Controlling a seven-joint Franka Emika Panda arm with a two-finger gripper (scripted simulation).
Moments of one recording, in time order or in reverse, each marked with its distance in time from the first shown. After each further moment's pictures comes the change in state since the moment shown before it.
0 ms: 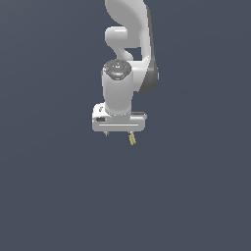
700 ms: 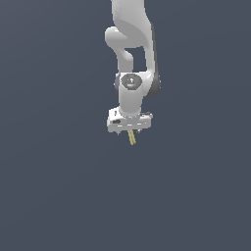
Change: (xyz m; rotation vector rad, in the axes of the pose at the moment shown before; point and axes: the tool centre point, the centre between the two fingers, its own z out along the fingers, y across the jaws) arm -0.056 -0.049 0.071 0.022 0.007 -0.108
